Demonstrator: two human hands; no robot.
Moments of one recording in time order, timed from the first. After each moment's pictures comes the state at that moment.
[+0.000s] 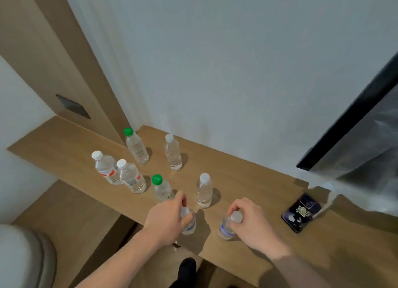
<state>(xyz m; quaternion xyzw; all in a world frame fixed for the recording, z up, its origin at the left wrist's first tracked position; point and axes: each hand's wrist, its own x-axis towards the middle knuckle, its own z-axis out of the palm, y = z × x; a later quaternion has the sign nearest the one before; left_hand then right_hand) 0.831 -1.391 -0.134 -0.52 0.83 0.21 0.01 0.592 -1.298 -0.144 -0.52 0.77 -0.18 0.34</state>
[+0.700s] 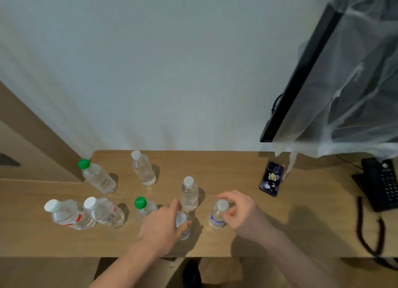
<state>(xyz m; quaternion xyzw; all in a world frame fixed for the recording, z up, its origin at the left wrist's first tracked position) 0.842 -1.437 -0.139 -0.35 0.92 0.17 0.07 0.638 -1.281 -0.132 -0.41 0.82 -0.24 0.33</state>
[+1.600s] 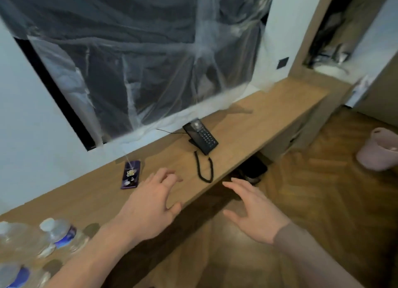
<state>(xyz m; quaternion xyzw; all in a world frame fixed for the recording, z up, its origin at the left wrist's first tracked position) 0.667 -1.080 -0.010 0.09 0.98 0.15 -0.01 0.633 -0.800 -0.020 -0.16 0.95 -0.23 0.16</state>
